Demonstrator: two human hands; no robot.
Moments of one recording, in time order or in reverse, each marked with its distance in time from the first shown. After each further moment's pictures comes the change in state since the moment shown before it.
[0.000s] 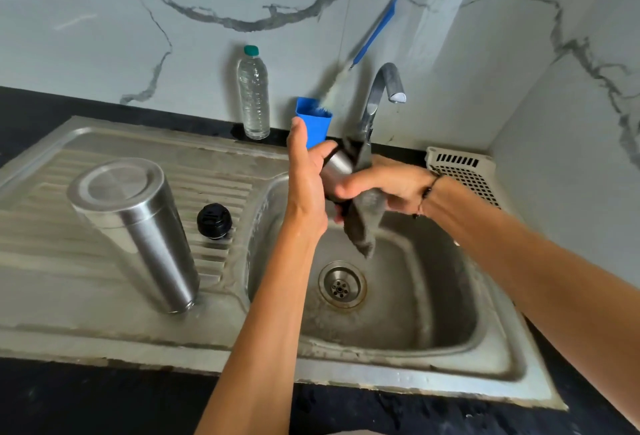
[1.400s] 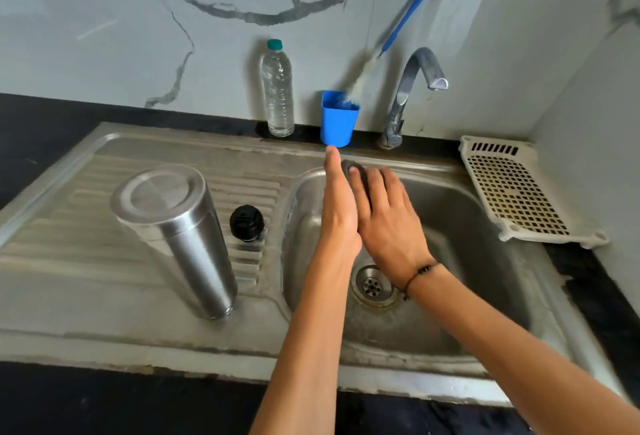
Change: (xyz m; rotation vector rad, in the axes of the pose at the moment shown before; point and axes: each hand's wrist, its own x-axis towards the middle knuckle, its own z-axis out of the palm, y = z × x) left_hand 0.003 -0.020 -0.016 -0.117 0.099 -0.232; right_hand 0.036 0.080 0.071 -1.559 0.962 -0.418
